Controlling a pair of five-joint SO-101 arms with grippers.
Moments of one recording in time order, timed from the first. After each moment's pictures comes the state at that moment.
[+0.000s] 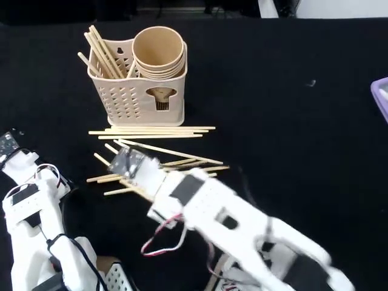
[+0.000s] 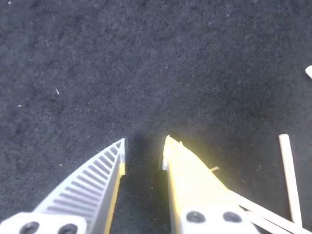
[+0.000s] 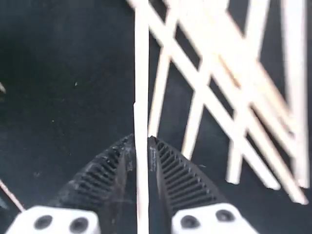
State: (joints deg) left arm -38.1 -38.8 71.8 34.8 7.3; right arm -48.8 -30.6 49.1 63.2 10.6
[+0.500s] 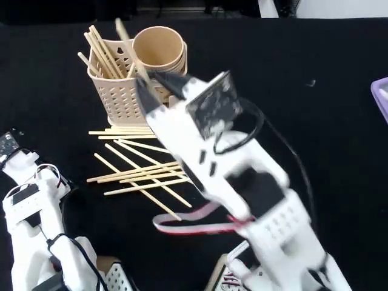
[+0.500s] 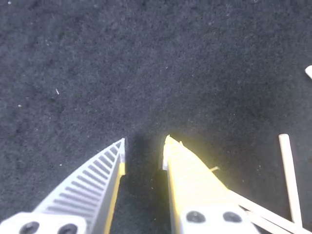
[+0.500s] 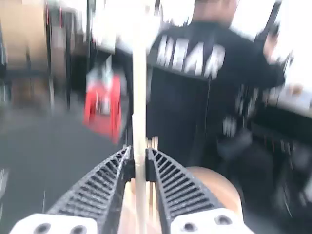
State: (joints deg) left arm -38.1 -38.8 71.8 34.8 7.3; right arm -36.7 -44.8 26.8 23.3 5.8
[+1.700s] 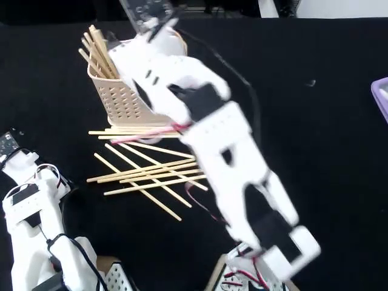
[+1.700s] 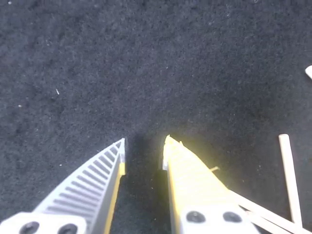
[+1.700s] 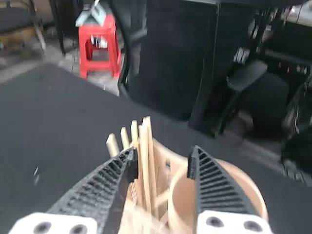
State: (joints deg) left arm -38.1 -38.8 71.8 34.8 7.3; right arm -34.1 -5.1 -18.2 53.1 2.0
